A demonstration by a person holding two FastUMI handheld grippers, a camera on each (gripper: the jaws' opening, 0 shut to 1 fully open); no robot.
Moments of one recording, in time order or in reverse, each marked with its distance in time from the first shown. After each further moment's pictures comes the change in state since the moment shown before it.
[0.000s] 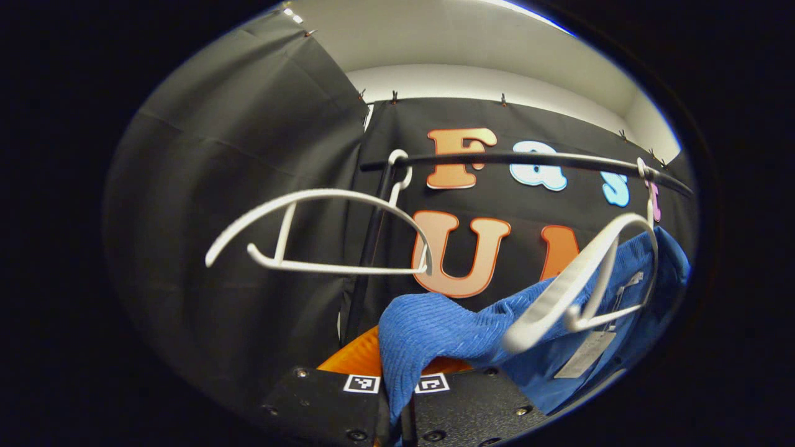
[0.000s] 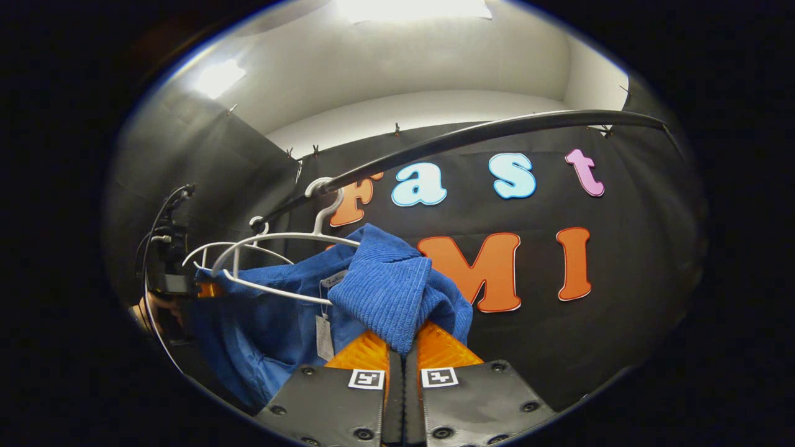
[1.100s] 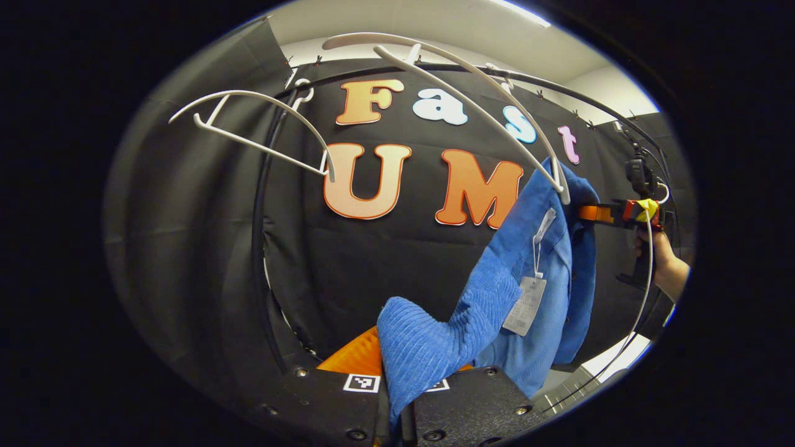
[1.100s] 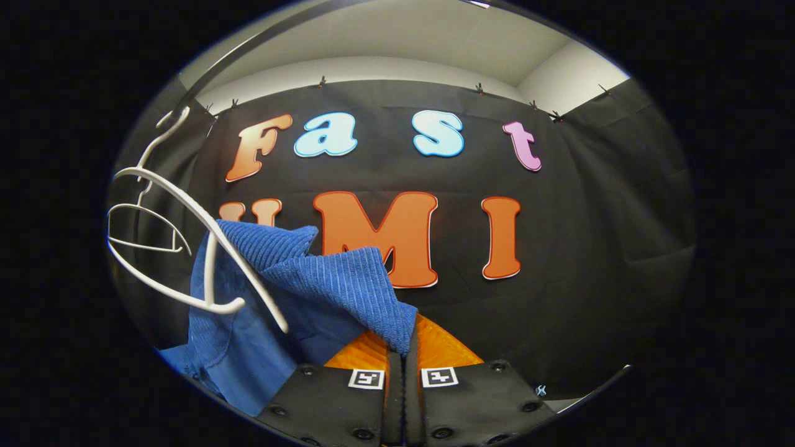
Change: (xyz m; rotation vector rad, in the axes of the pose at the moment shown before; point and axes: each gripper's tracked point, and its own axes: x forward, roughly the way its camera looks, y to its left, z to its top) left arm -0.085 -0.095 -0.148 0.085 0.154 -0.391; right arm 0.086 -0.144 -0.081 -0.031 0.184 -0.404
